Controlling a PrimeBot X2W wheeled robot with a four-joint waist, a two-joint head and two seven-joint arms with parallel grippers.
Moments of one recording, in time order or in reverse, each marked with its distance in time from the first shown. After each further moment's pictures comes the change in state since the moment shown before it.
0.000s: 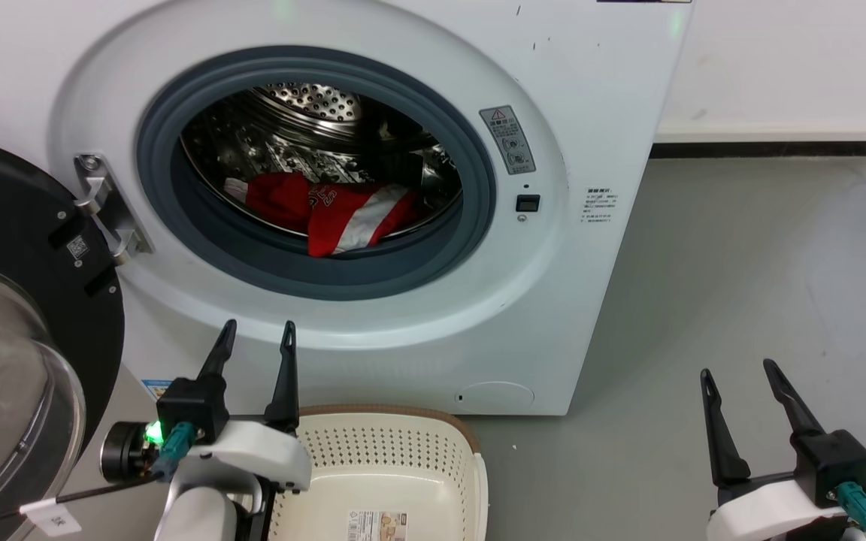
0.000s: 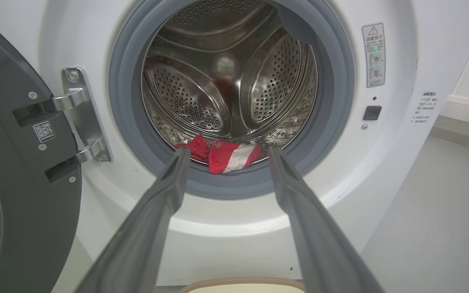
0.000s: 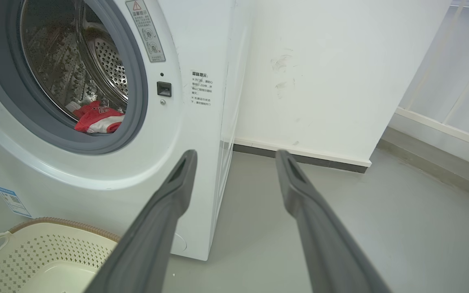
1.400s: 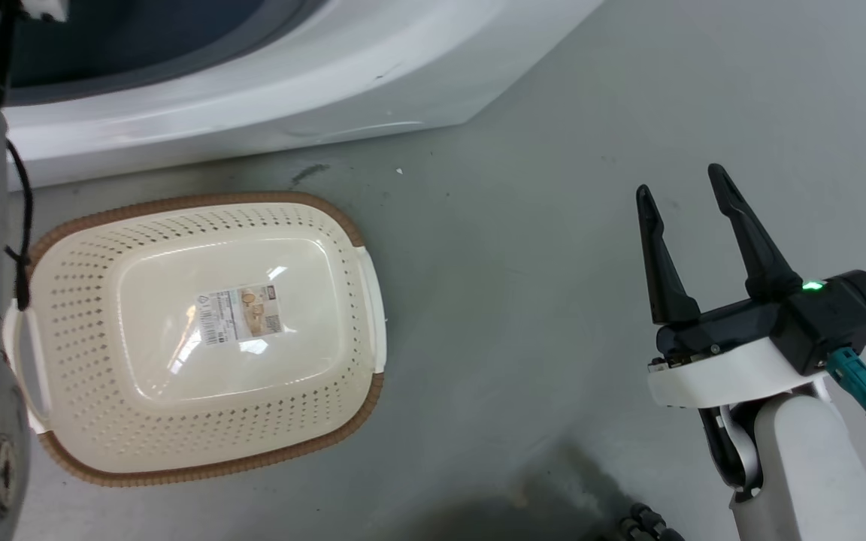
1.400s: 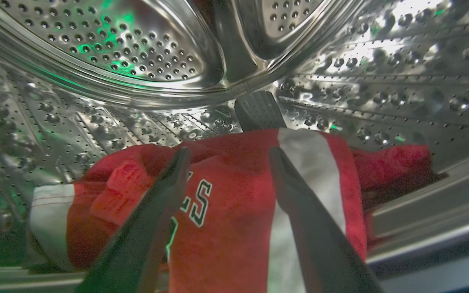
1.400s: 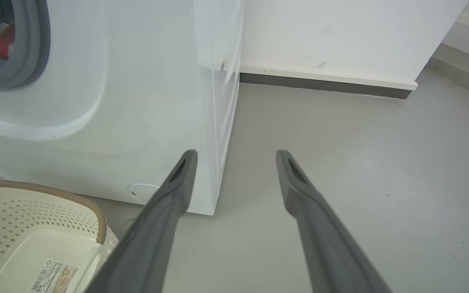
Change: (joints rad) left arm -1.139 0.302 -0.052 0.658 0.060 -0.035 0.188; right arm -0.338 -0.001 0.174 -0.051 0.125 0.000 -0.041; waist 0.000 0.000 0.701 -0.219
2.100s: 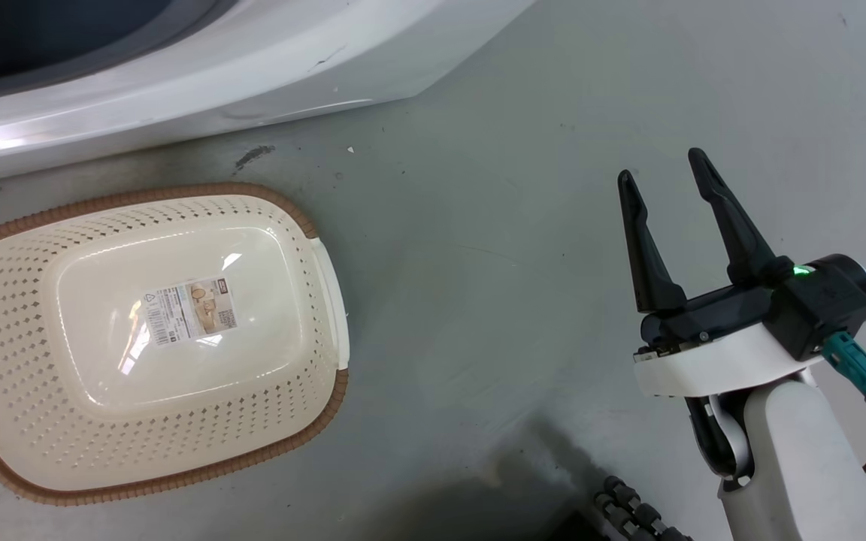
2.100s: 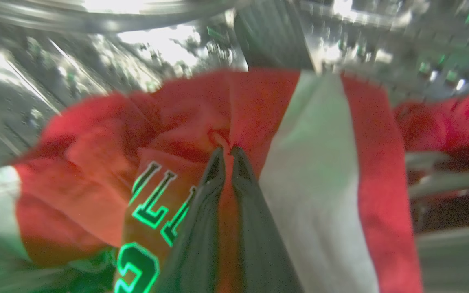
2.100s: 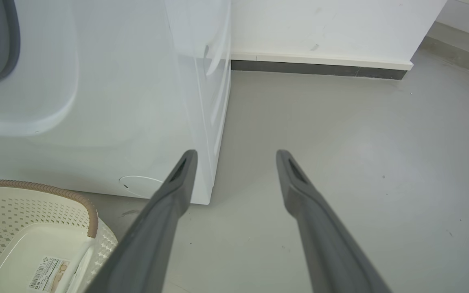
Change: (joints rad) left arm -0.253 0.069 -0.096 0.198 0.021 0.008 0.378; right arm -0.044 0.000 0.046 0.013 0.070 0.000 0.000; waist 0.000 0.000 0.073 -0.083
